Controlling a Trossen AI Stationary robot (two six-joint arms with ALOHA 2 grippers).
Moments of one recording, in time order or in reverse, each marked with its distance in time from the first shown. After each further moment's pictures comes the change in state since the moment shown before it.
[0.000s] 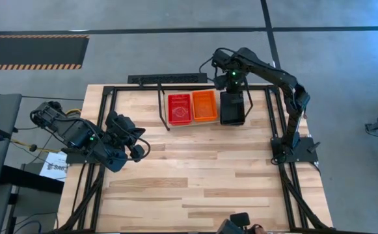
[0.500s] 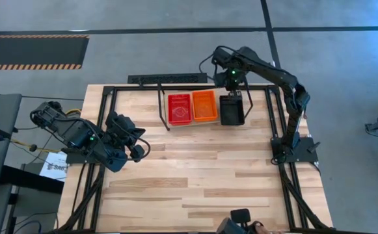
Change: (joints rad) left arm 0.000 0.000 0.000 0.000 0.008 -0.007; right arm -0.009 0.000 0.008 0.052 0.055 0.006
